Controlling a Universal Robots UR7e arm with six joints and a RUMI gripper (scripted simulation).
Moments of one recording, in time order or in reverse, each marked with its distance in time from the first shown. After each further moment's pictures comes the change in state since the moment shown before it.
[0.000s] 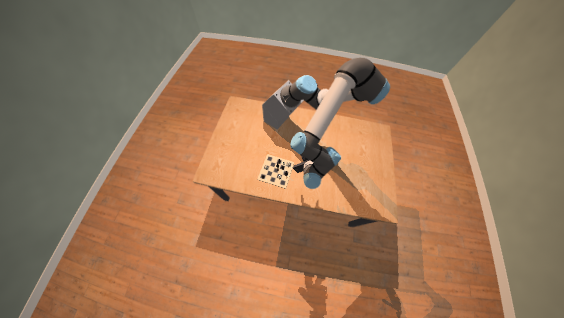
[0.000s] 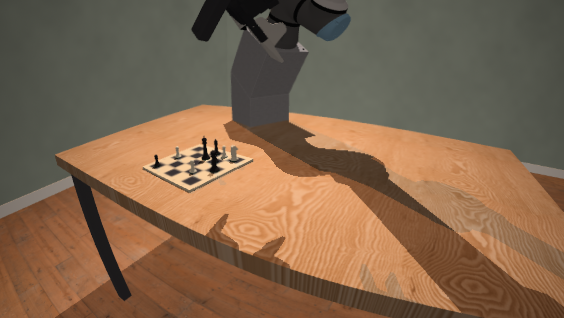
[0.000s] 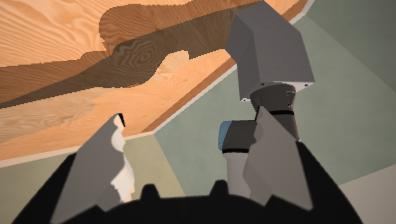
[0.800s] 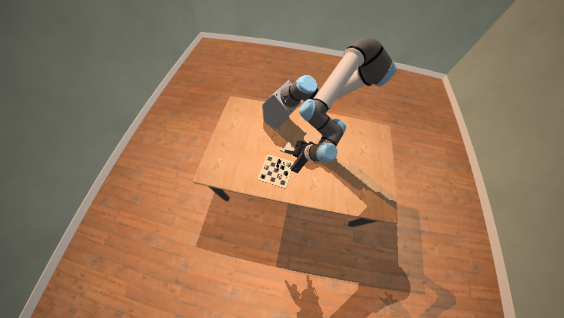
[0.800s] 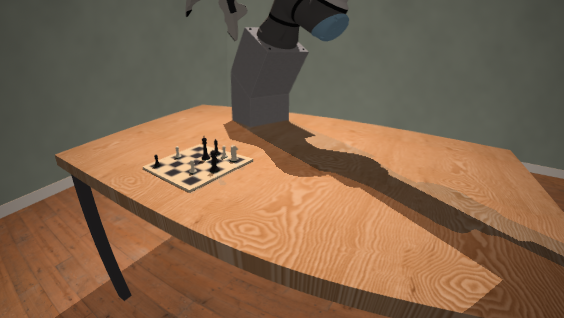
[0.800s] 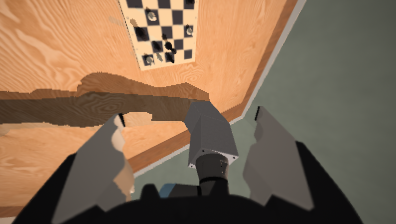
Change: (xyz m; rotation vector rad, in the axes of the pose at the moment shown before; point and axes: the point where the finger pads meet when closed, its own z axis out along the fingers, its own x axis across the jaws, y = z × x) arm 0.077 -0.063 -0.074 0.599 0.184 -0.350
